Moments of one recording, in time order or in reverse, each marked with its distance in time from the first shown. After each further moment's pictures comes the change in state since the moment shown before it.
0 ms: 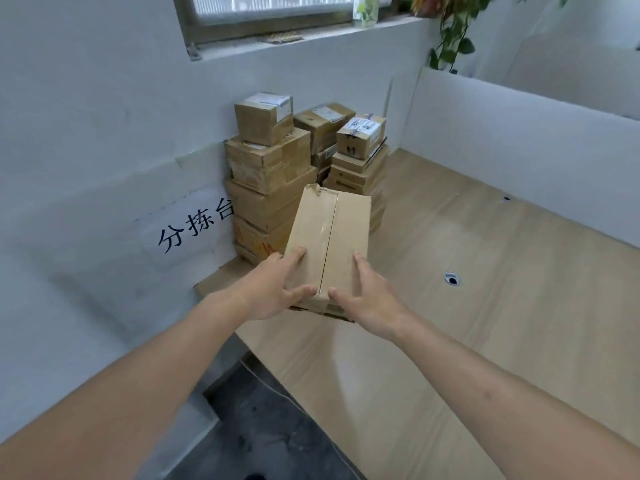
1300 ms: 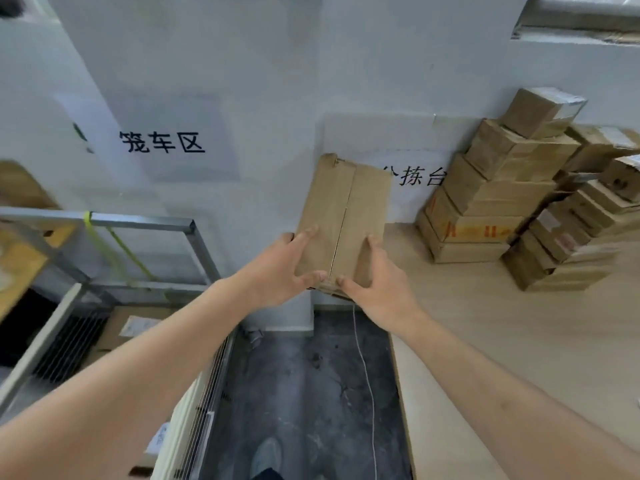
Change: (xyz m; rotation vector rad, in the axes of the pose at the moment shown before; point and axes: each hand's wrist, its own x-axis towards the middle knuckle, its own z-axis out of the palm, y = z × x) left_hand -0.309 -0.040 0.050 -0.134 0.485 -0.644; right_hand -0.109 -0.083 0.147 -0.147 -0.501 -0.600
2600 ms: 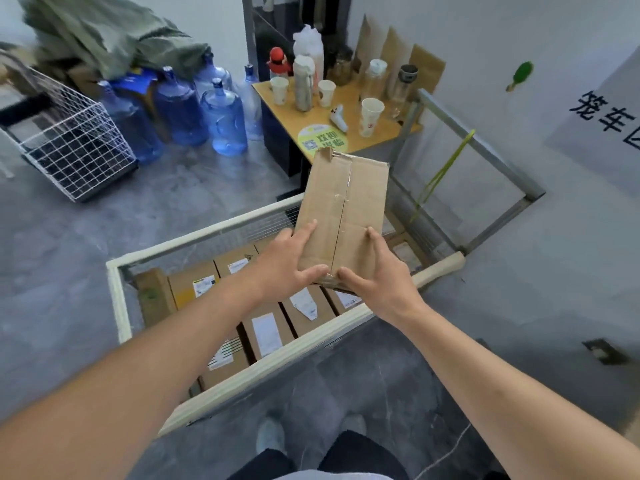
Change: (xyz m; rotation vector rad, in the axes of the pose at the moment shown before) left_hand -0.548 -0.161 0.044 -0.319 0.578 -0.867; right_hand -0.265 -0.221 0.323 -0.234 -0.749 -0.614
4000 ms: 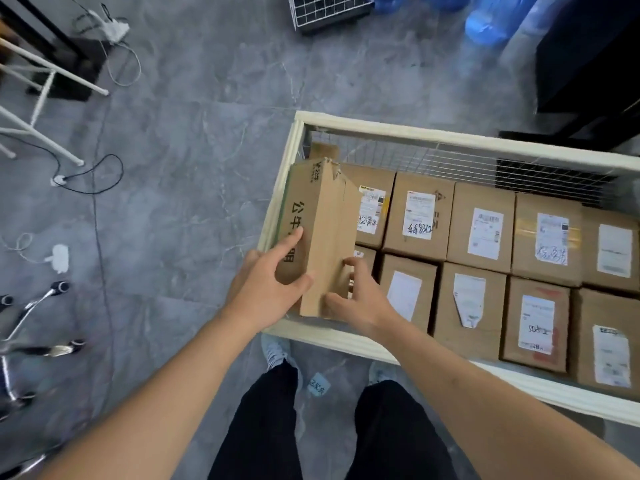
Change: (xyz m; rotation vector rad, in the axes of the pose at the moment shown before) left_hand -0.168 -0.284 0.080 -0.398 0.440 -1.011; right_hand 0.060 -0.010 0.403 0.067 -0.999 -0.084
